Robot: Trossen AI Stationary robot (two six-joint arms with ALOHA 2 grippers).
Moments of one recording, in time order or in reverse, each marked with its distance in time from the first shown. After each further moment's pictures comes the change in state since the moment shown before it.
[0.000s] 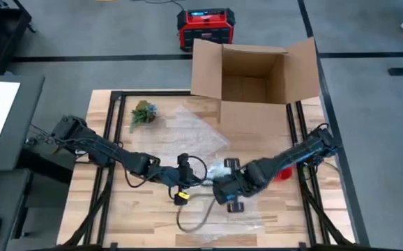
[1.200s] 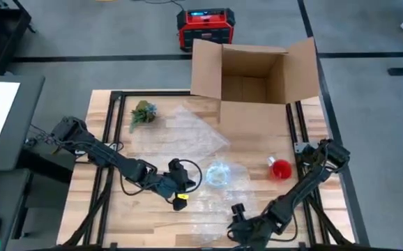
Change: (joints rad) left arm -0.093 0.005 0.000 -0.093 -0.148 -0.326; right arm 0.311 0.013 -0.672 1.054 0.093 -0.017
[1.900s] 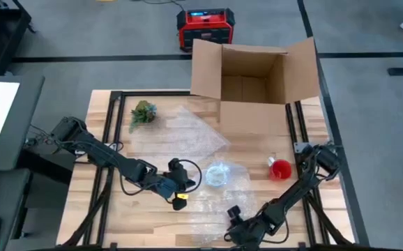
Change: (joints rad) left arm 0.000 0.000 0.000 -0.003 -0.002 0.010; right arm -0.017 0.126 -0.004 0.045 -0.029 -0.077
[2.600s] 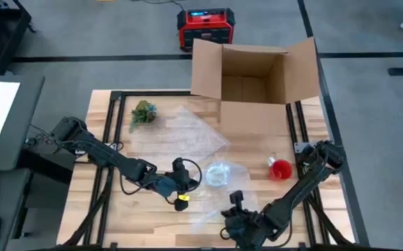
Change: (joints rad) left arm 0.005 0.000 0.000 0.131 -0.005 0.108; right arm 0.000 -0.091 0.353 -0.577 0.497 0.042
